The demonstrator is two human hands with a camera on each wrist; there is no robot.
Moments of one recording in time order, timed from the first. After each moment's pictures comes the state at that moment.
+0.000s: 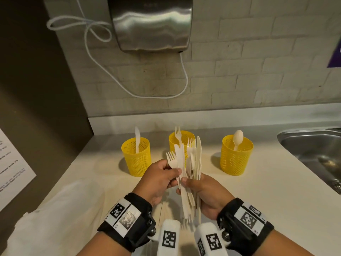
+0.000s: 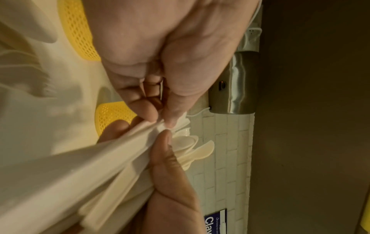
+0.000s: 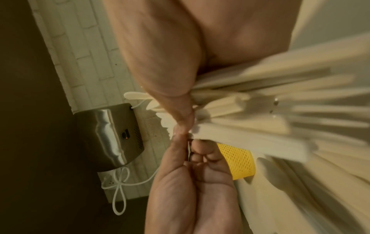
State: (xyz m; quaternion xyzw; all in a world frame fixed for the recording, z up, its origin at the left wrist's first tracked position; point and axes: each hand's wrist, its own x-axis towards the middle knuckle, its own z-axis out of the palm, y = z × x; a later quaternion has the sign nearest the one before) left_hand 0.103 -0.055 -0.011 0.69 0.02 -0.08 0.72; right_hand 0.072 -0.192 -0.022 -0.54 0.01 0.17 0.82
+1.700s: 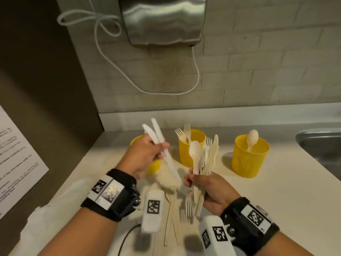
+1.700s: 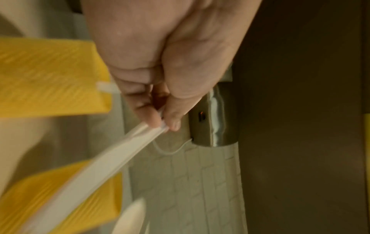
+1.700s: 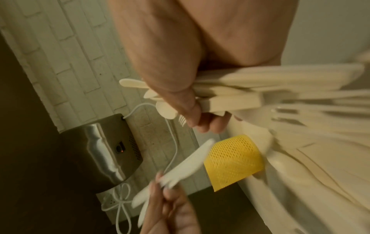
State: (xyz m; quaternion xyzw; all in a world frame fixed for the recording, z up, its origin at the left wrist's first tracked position) left_hand 0.135 -0.008 0.038 0.72 0.00 0.00 0.70; right_hand 0.097 -0.190 -0.035 -0.45 0.07 0.20 0.87
